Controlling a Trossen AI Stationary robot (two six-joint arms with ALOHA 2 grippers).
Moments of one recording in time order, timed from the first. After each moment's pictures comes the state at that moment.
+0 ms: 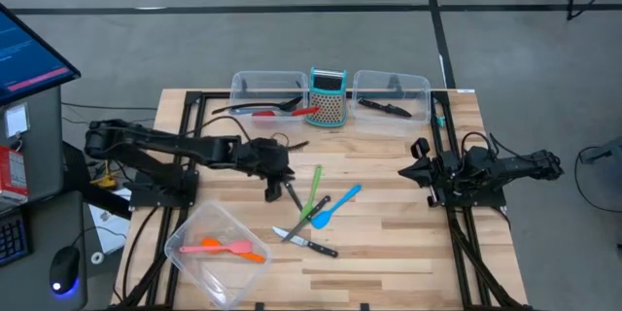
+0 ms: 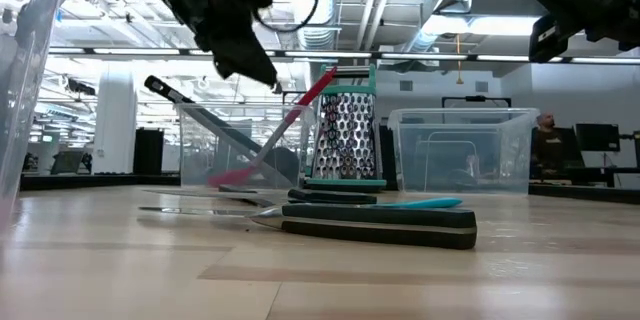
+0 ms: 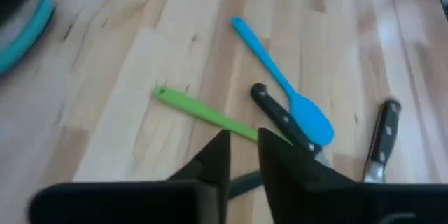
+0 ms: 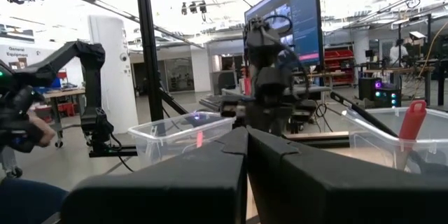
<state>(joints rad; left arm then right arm) -0.01 1.35 0.84 -0.20 -0.03 -0.20 0.16 0.01 0.00 0.24 0.05 0.08</state>
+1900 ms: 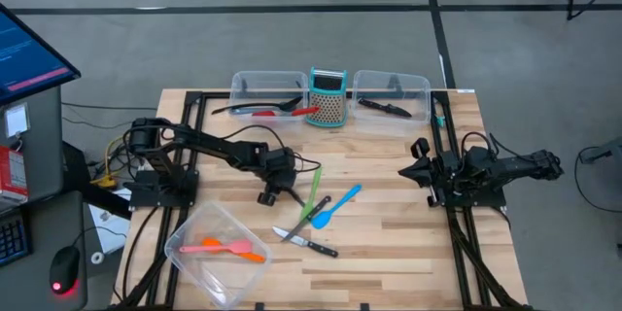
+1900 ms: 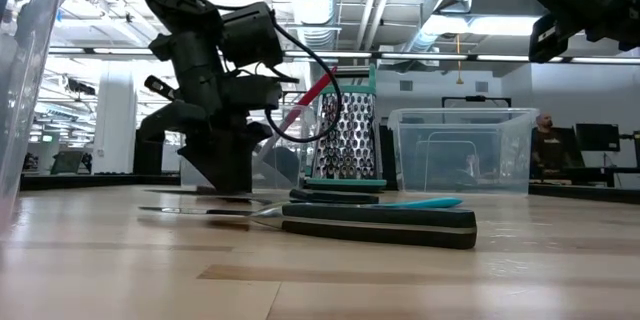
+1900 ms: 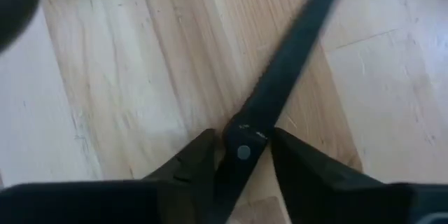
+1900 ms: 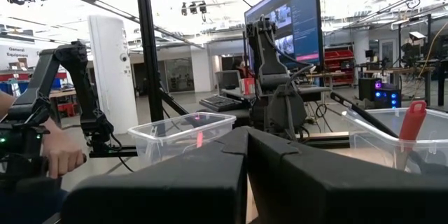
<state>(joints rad) 0.07 1.74 0.84 -0.29 0.09 0.39 0.16 0.01 0.00 0.24 0.05 0.08</state>
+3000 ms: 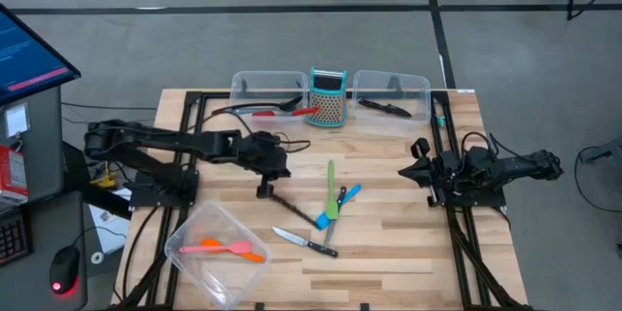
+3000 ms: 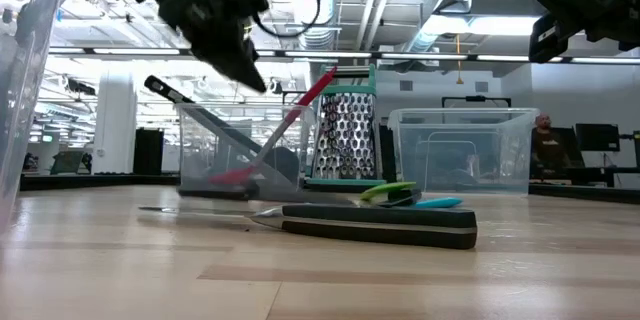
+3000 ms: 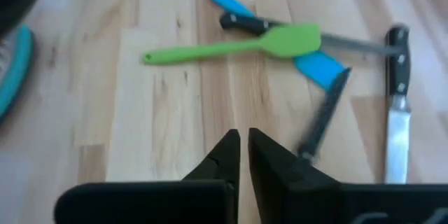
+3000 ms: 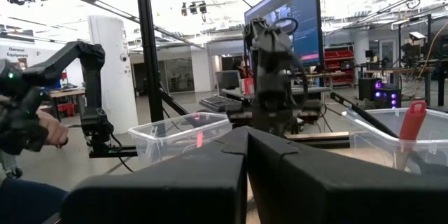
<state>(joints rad) 0.06 1.35 0.84 -0.28 0.08 0.12 0.16 0.01 0.00 0.24 0.05 0.08</state>
